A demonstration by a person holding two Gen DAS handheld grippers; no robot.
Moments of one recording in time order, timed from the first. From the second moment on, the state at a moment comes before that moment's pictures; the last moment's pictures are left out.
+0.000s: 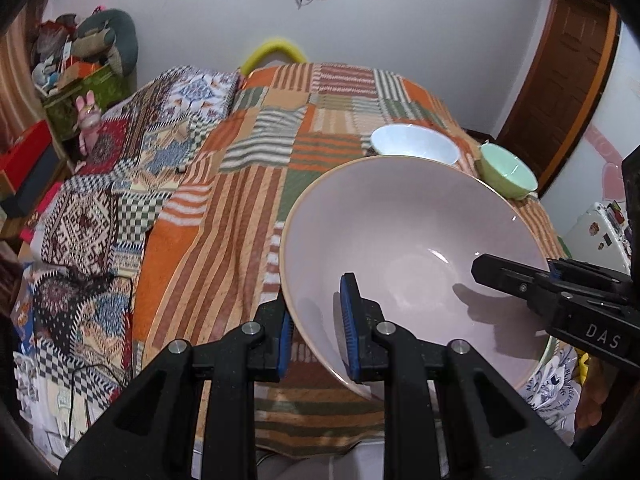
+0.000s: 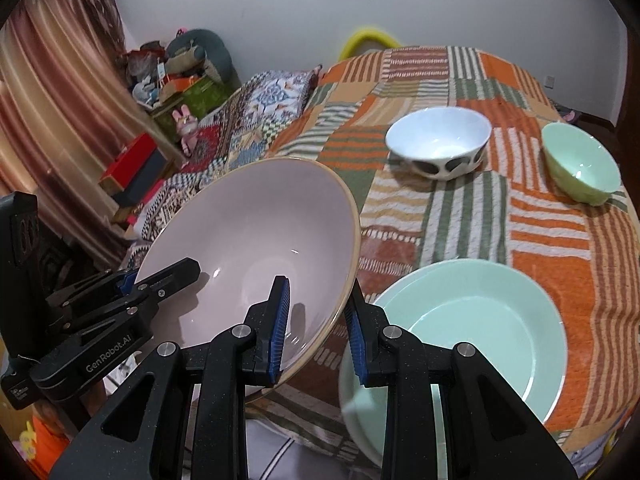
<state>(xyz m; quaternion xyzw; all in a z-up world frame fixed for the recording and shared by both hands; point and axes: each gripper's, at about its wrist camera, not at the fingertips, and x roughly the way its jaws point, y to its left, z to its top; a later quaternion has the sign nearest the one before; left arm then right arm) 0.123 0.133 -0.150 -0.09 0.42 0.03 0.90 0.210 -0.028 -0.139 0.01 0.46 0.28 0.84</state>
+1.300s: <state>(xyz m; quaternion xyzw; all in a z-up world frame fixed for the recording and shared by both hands) 0.134 0.170 -0.238 -0.13 0.50 0.06 0.86 0.226 0.015 -0.211 -0.05 0.54 0.30 0.79</state>
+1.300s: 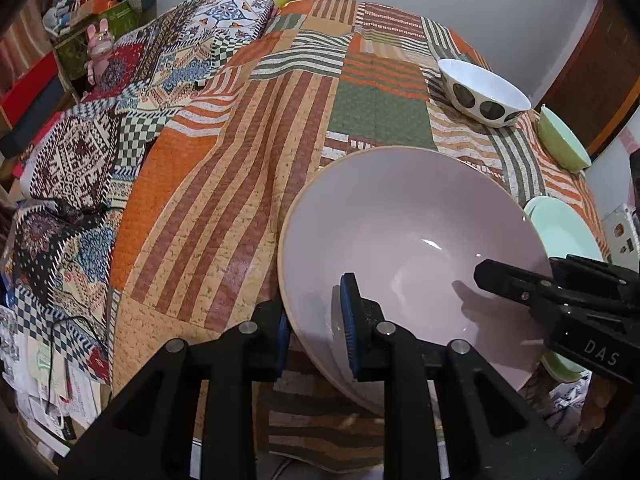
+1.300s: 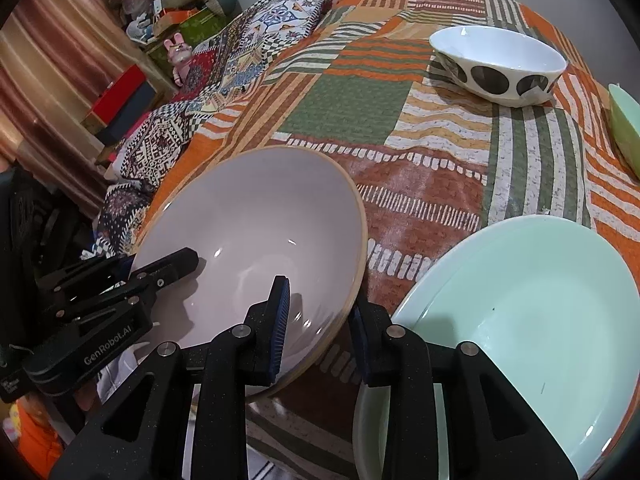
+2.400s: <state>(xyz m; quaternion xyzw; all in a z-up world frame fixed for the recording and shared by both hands) 0.154 0.108 -0.085 -0.03 0.34 0.05 0.94 0.237 -0.093 -0.102 0.01 0.40 0.23 0.89</state>
